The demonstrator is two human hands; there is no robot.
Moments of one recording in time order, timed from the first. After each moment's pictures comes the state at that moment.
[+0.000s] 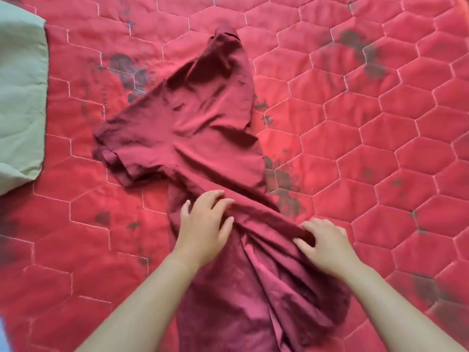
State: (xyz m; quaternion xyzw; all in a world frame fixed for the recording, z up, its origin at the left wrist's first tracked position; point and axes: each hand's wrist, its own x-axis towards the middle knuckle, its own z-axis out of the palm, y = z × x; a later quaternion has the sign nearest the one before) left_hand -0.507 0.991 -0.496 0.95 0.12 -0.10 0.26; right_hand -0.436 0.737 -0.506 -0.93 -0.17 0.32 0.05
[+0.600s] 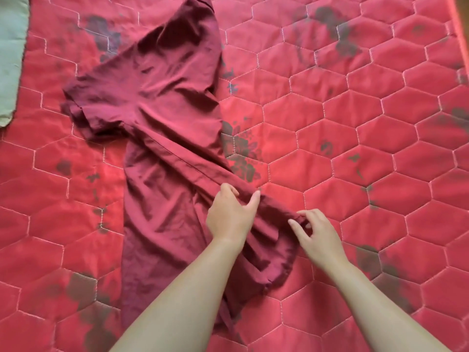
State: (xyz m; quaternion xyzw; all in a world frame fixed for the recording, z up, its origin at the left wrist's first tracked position) left_hand -0.496 0.807 -0.495 0.82 0.45 -0.11 0.34; right_hand -0.463 0.622 -0.511 -0.93 -0.09 0.25 0.27
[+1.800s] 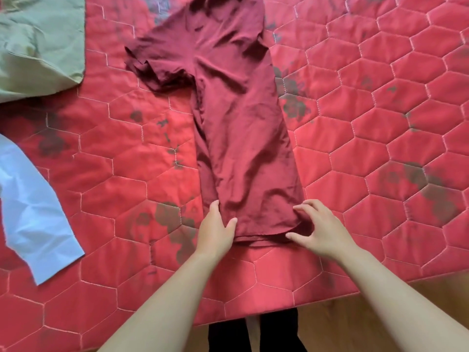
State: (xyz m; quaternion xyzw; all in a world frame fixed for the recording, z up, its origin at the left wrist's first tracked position) left_hand -0.751 0.910 -0.507 0.80 0.36 -0.19 0.43; right_hand -0.663 0.683 -0.490 -0.92 -0.17 0.32 0.16
